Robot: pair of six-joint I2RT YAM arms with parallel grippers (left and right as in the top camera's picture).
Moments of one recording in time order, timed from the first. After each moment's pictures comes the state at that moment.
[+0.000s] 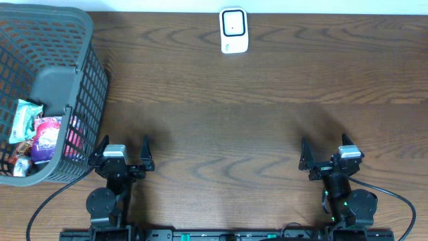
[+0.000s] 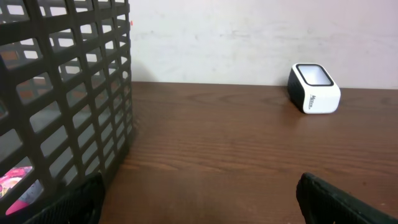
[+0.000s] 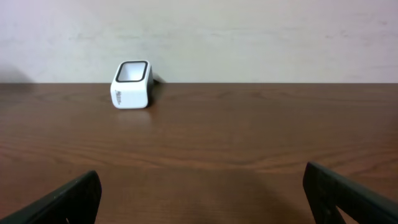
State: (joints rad) left arm 0.06 0.01 0.01 -0.09 0.10 -0.03; right arm -0.02 0.01 0.01 -0.06 -0.14 0.03
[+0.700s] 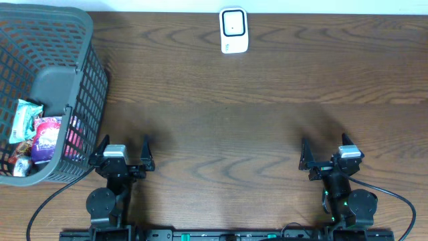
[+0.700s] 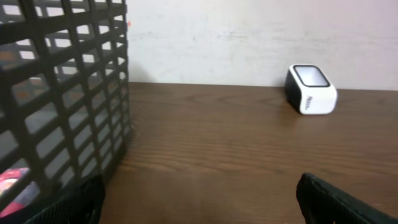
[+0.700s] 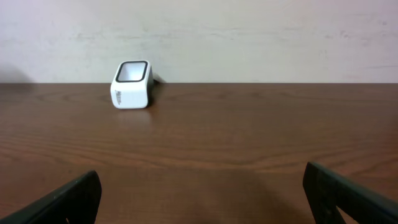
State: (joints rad) left arm 0.06 0.01 0.01 -0.08 0.11 -0.04; right arm -0.02 0.01 0.01 -0.06 -0.14 0.03
